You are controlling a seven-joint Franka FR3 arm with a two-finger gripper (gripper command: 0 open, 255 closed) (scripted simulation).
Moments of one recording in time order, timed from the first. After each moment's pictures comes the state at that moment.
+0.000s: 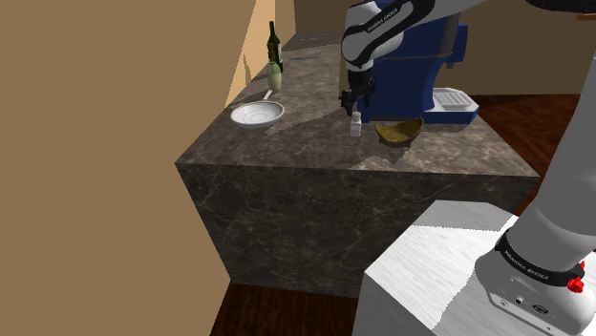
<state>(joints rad) -0.12 0.23 -0.06 -1.89 -0.11 2.13 -0.05</state>
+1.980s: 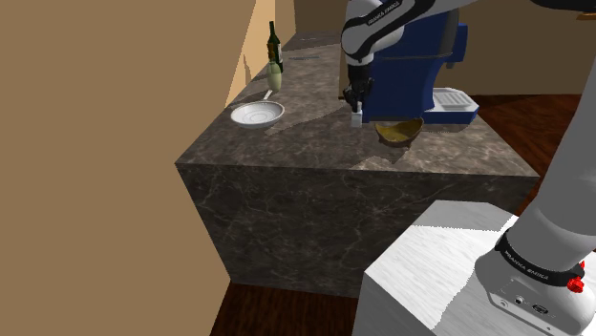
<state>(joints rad) -0.12 0.22 -0.06 -1.86 -0.11 2.09 -0.06</state>
